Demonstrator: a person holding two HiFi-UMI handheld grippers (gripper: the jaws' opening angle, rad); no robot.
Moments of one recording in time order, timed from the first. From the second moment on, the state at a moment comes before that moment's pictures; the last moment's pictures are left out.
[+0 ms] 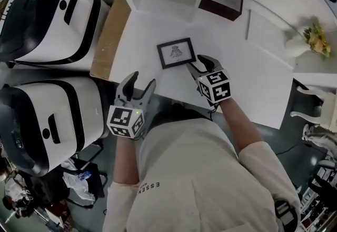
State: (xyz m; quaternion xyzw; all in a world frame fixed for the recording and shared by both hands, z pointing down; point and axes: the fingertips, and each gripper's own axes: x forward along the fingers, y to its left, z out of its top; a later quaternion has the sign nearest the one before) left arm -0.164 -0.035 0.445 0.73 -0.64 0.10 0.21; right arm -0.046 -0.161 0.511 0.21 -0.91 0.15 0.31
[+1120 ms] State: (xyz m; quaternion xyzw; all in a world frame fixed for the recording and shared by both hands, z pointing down) left arm -0.188 -0.060 0.487 0.75 -0.59 0.13 0.26; right arm -0.052 -0.199 0.598 0.29 -0.84 0.25 0.38
